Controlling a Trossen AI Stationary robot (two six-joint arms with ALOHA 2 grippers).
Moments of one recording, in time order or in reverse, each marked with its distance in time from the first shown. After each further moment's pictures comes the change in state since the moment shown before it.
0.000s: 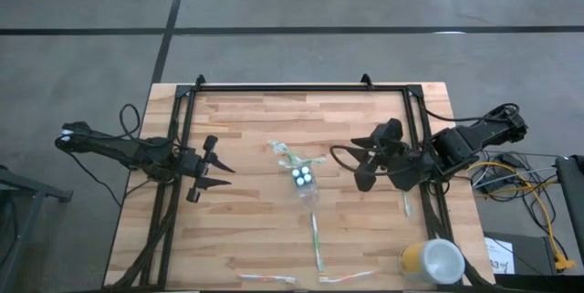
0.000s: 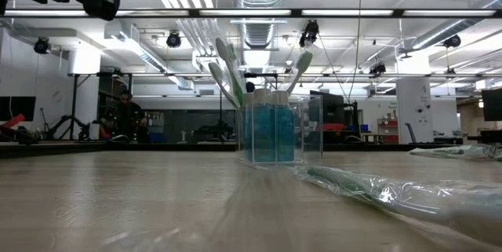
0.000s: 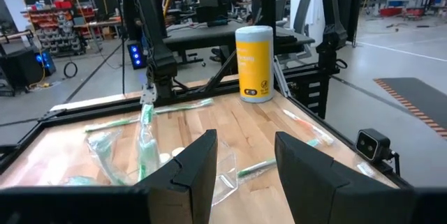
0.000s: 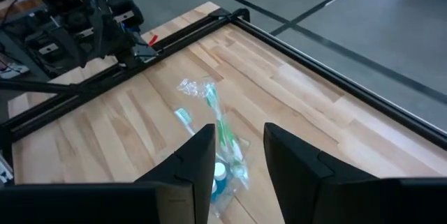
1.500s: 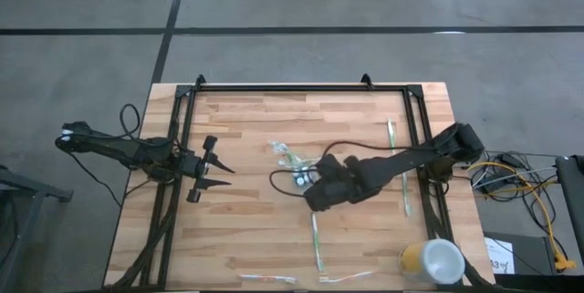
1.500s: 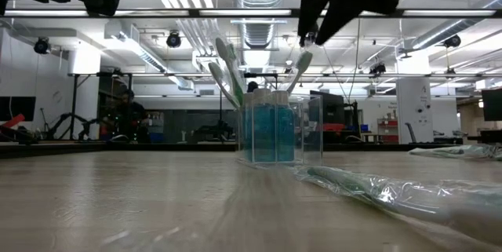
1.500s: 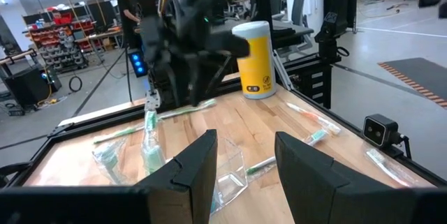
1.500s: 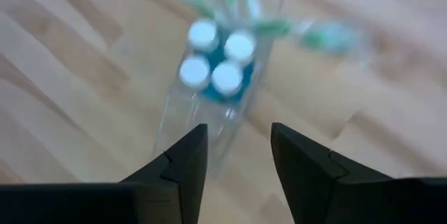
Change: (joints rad) left arm 0.000 0.000 0.000 -0.005 0.008 0.100; right arm -0.128 0.450 0.002 -0.008 -0.376 0.355
